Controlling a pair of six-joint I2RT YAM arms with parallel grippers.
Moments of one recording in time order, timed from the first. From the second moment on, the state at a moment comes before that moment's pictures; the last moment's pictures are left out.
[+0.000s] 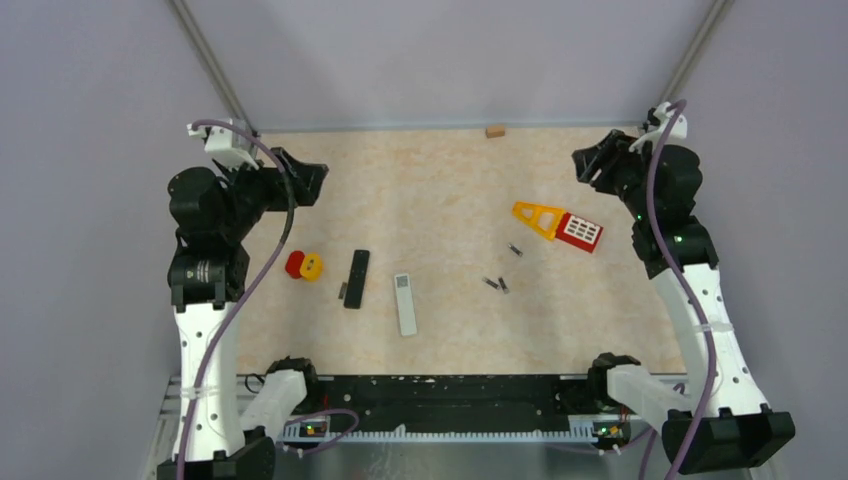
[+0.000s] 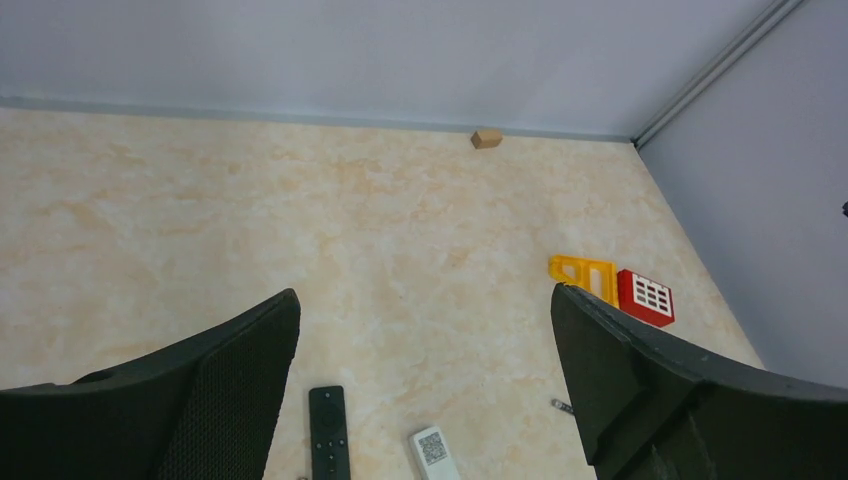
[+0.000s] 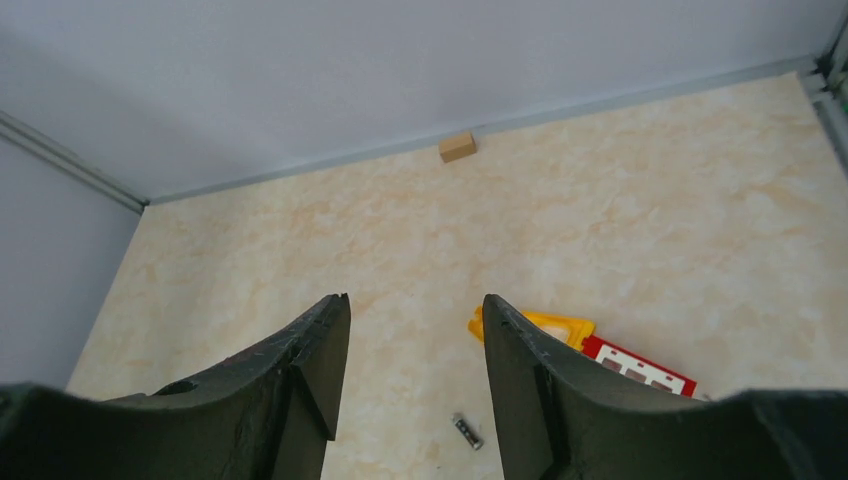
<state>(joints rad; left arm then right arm) 0.08 0.90 1.31 -0.49 0.41 -0.33 0.10 0.99 1.18 -0.32 -0.05 0.37</state>
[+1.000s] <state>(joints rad) 0.08 0.75 1.00 -0.43 0.23 -0.42 1.12 1.67 1.08 -0.18 0.35 0.60</state>
